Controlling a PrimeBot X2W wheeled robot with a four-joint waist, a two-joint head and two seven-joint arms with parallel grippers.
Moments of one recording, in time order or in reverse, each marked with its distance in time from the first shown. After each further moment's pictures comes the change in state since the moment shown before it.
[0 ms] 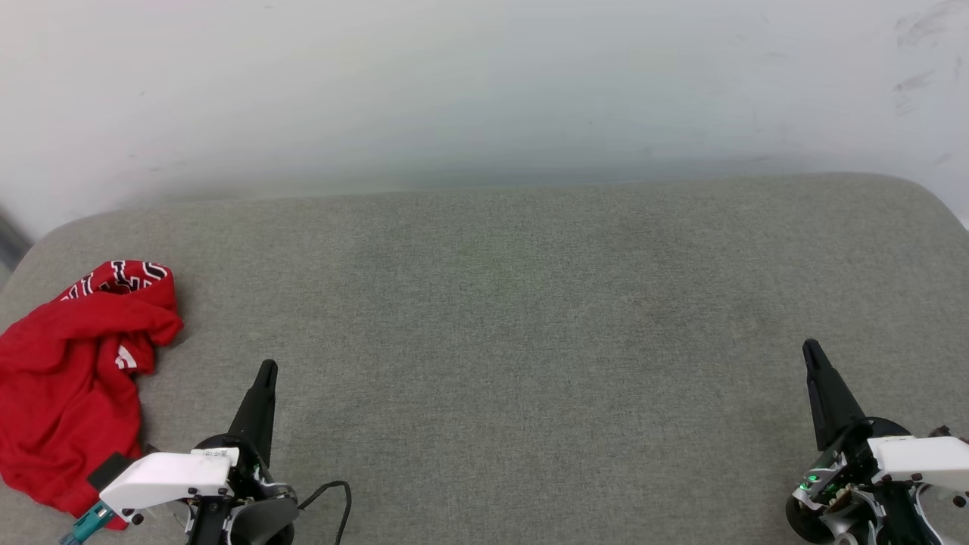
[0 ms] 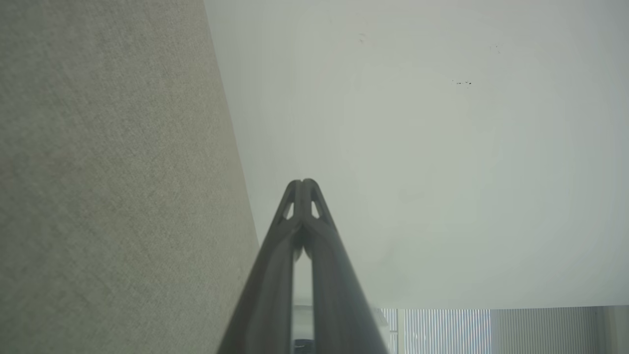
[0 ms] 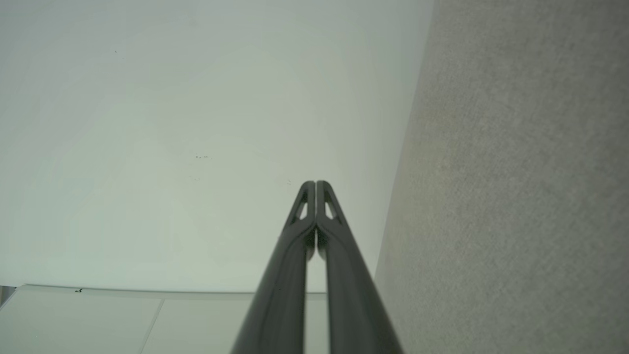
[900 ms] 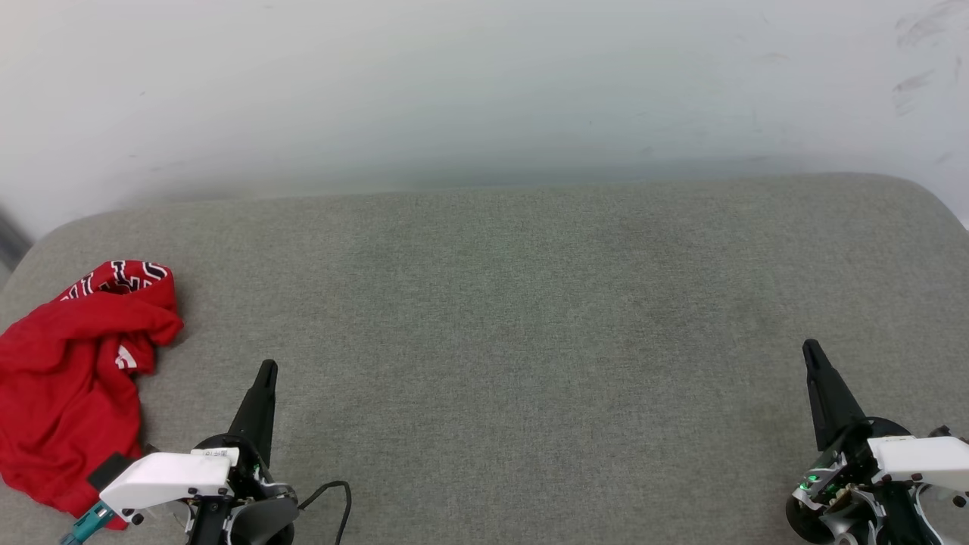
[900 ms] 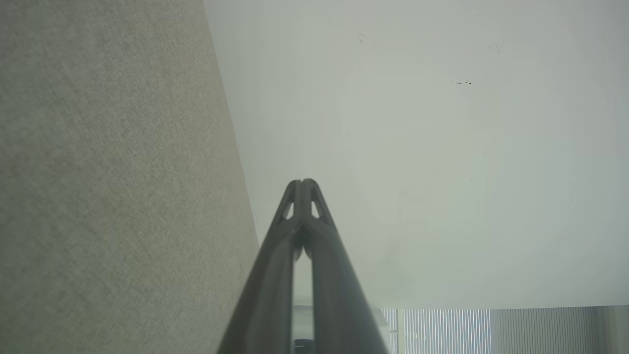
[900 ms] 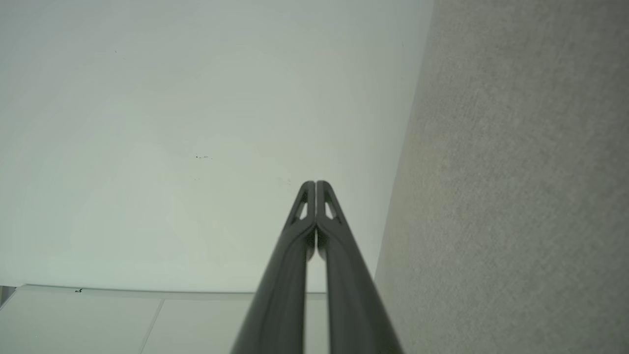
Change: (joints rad) left arm 0.000 0.000 0.000 0.000 0.000 0.000 0.000; right arm 0.000 0.000 0.000 0.000 0.000 0.000 0.000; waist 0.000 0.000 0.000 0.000
